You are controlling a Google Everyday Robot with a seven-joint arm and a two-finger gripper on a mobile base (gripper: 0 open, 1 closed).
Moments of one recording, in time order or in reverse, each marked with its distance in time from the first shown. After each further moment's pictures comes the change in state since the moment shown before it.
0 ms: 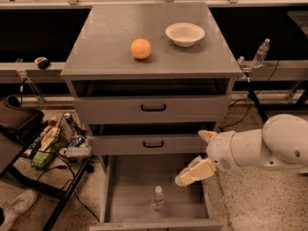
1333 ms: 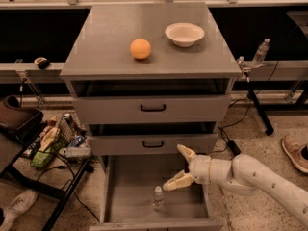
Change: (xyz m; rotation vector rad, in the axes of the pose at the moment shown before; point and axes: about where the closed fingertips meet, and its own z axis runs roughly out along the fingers) arm 0.082 -0.050 0.164 -0.121 -0.409 -0.044
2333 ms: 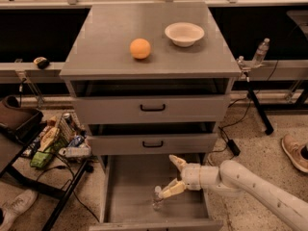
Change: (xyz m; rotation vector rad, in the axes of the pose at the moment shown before) arm 0.072 -0.001 0.042 -0.094 0.001 0.042
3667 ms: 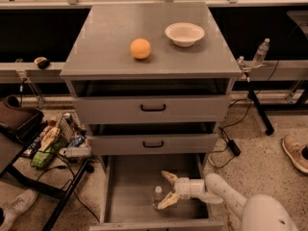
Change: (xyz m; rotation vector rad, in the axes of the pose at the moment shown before) arm 0.176 -0.049 0.083 -0.159 -0.077 -0.001
